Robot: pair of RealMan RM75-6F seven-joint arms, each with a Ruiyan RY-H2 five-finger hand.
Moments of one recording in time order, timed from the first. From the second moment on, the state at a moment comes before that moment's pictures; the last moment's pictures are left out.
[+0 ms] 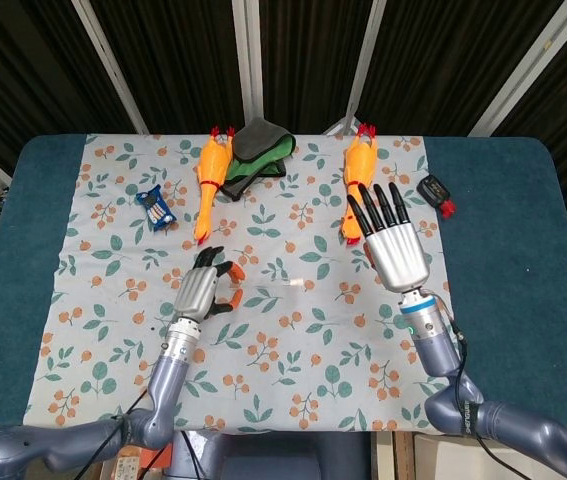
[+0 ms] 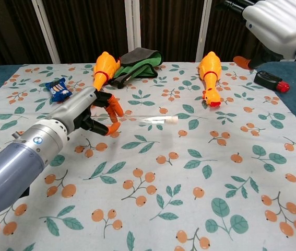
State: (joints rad) left arm -0.67 -1.98 -0.26 -1.21 1.15 1.16 0.07; right arm 0.67 -1.60 0.25 -1.30 -1.41 1.35 -0.55
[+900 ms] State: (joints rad) left arm -0.61 -1.81 -0.26 -1.39 1.07 1.13 0.27; right arm 0.60 -1.53 0.24 -1.47 -1.39 1.37 -0.57
